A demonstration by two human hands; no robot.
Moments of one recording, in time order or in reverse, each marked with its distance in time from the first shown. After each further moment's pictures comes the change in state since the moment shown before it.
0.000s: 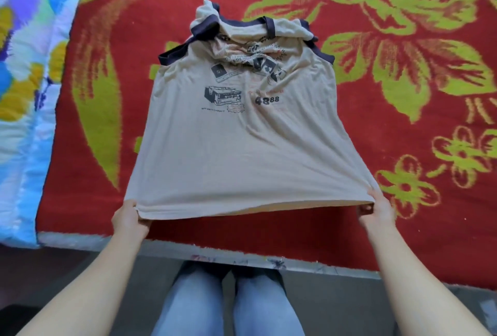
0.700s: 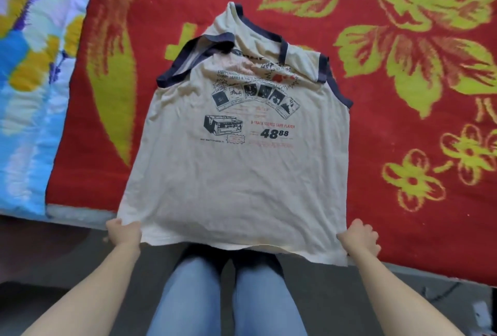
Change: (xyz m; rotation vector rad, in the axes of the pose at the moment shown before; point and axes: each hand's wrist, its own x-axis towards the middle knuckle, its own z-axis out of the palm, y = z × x) left_hand 0.019 -0.045 -0.080 0.722 0.287 0.235; right_hand -0.011 0.079 -0.055 -1.915 0.122 -0.333
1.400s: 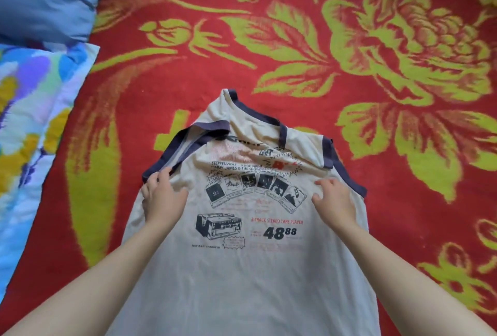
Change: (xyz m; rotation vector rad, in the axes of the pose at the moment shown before) left_hand -0.021 0.264 0.106 0.356 -0.173 0.833; right_hand 0.064 -0.220 -0.143 0.190 0.318 -0.683
